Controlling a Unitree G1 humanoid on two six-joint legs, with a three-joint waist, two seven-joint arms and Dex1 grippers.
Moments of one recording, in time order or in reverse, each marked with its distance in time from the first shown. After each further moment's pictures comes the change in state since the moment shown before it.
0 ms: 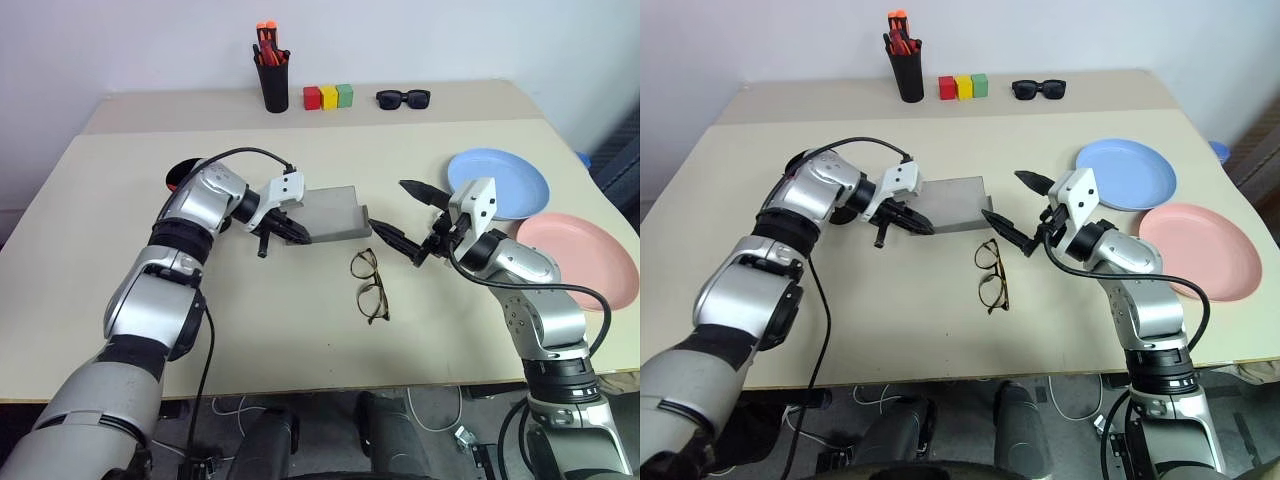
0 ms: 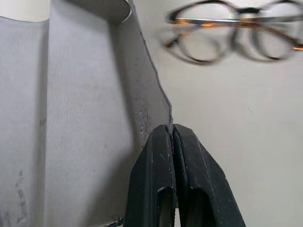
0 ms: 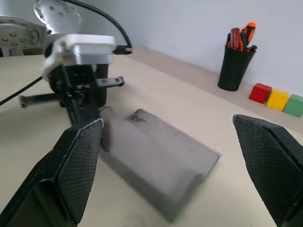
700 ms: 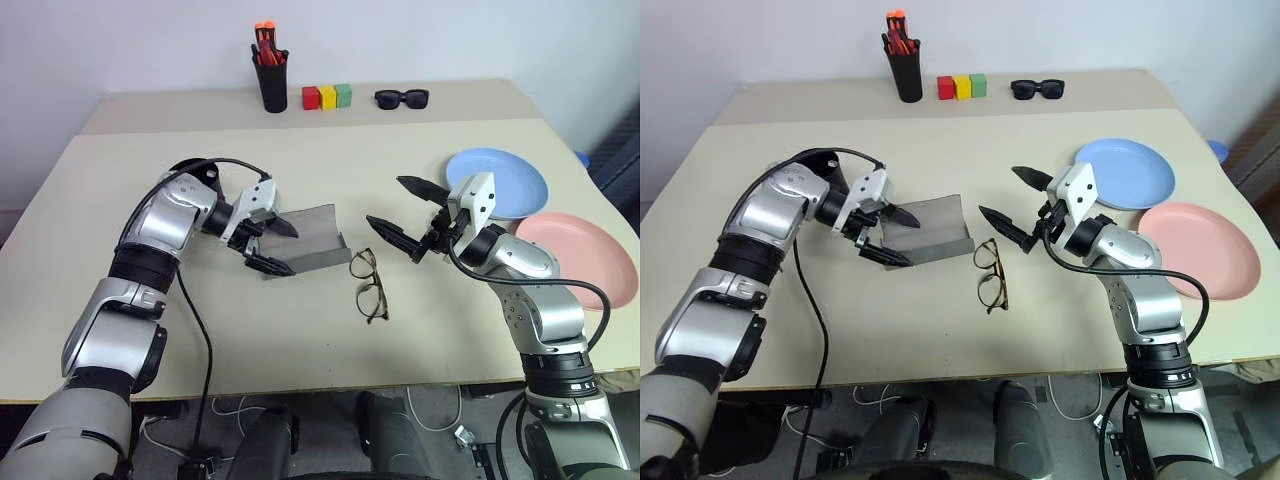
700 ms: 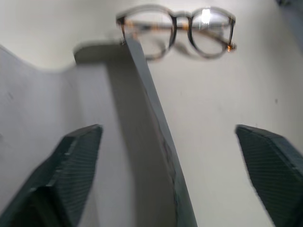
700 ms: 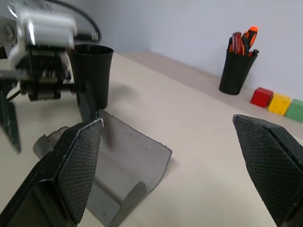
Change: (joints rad) left arm 0.160 0.137 0.026 -0.342 -0.233 0.134 -0.022; right arm -0.026 0.002 0.001 0.016 0.003 0.014 0.012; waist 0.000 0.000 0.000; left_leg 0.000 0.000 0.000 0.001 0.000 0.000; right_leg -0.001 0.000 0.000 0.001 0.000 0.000
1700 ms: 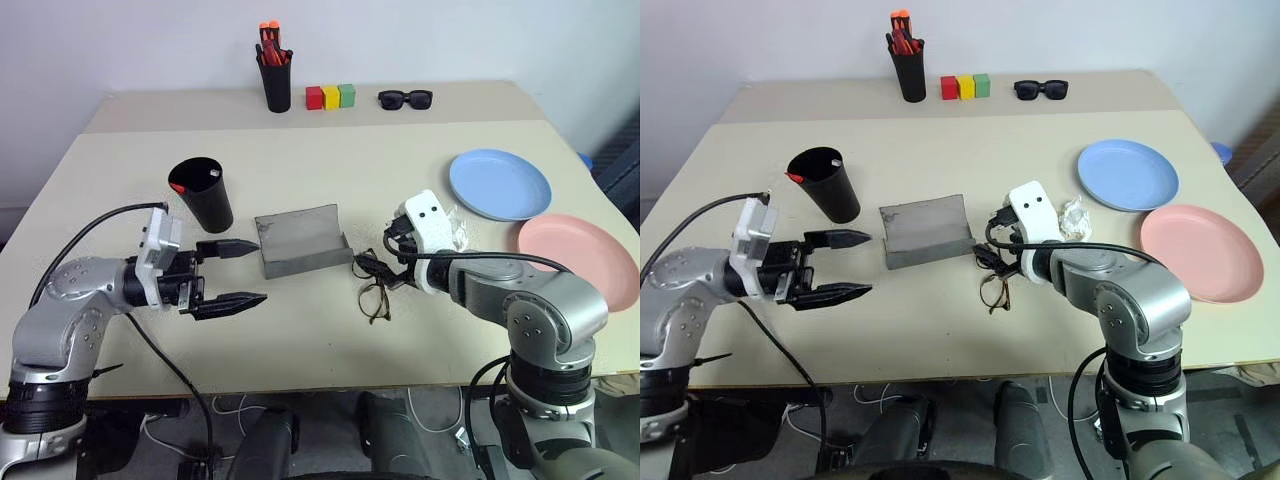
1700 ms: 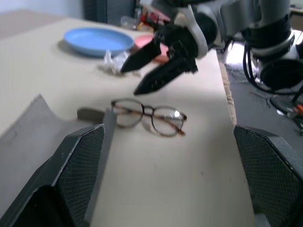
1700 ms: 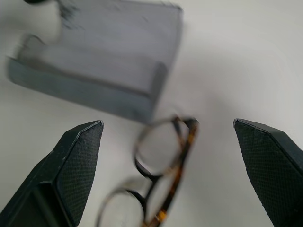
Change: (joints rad) left arm 0.747 0.157 0.459 -0.810 -0.528 0.267 0.262; right arm -0.117 0.122 -0.012 -0.469 0.122 1.308 -0.610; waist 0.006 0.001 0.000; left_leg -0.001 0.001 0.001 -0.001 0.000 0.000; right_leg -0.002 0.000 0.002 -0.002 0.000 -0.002
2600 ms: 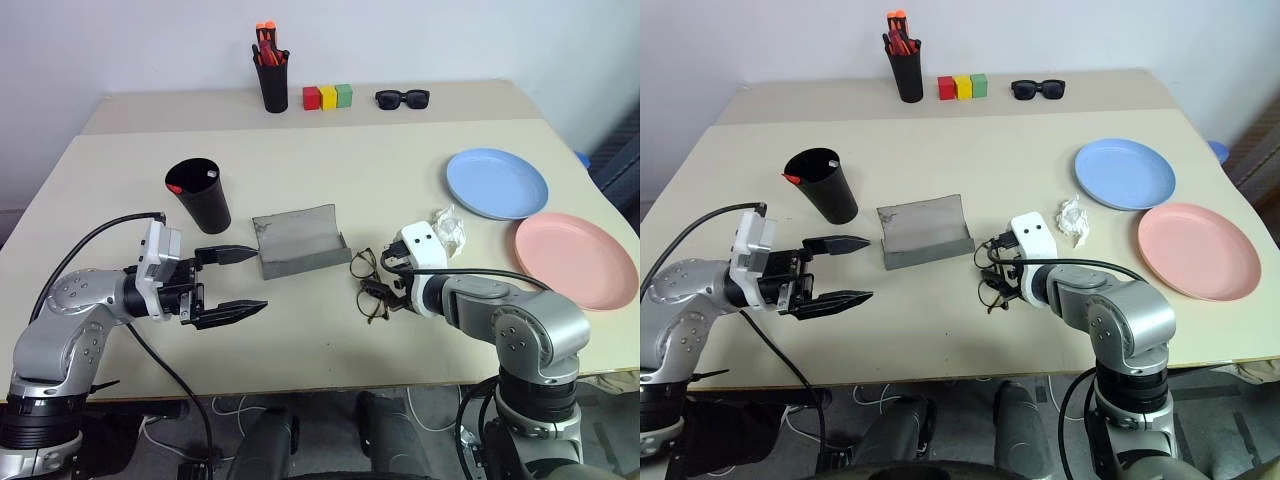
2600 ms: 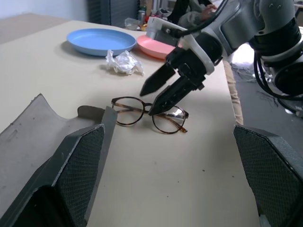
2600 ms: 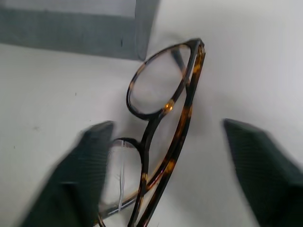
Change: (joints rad) left arm 0.044 0.001 -0.019 -0.015 -0.022 -0.094 0.038; right arm 0.089 0.072 0.005 0.014 -0.061 0.048 0.005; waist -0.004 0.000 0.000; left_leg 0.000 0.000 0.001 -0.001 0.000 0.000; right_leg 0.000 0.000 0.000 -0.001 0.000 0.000
